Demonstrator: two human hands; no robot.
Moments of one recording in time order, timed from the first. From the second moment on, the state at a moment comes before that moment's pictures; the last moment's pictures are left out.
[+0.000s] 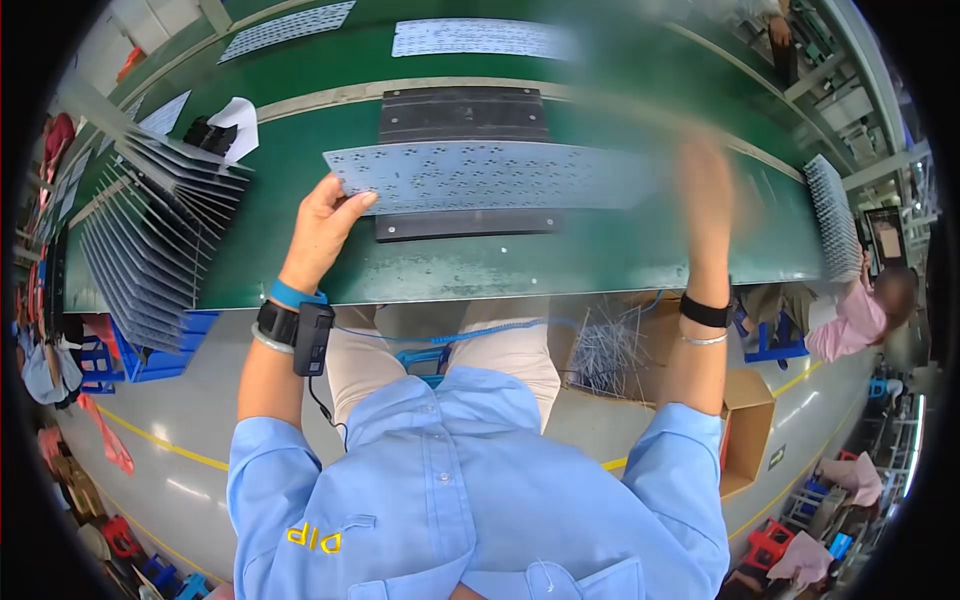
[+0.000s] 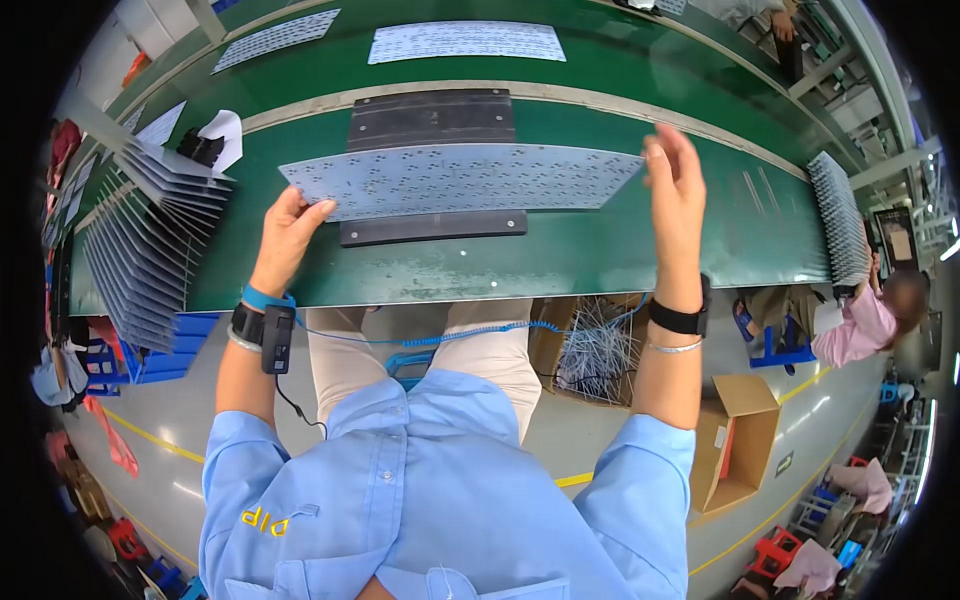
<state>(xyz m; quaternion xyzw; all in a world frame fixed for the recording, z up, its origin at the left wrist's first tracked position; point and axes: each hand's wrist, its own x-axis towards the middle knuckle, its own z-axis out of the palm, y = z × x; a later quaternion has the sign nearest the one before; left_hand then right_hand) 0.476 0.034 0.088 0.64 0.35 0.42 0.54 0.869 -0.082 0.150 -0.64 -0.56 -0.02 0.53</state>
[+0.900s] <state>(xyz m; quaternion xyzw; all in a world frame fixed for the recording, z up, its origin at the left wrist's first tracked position) 0.480 0.037 0.088 0.67 0.39 0.39 0.50 0.848 -0.086 0.105 -0.66 -0.43 0.32 0.53</state>
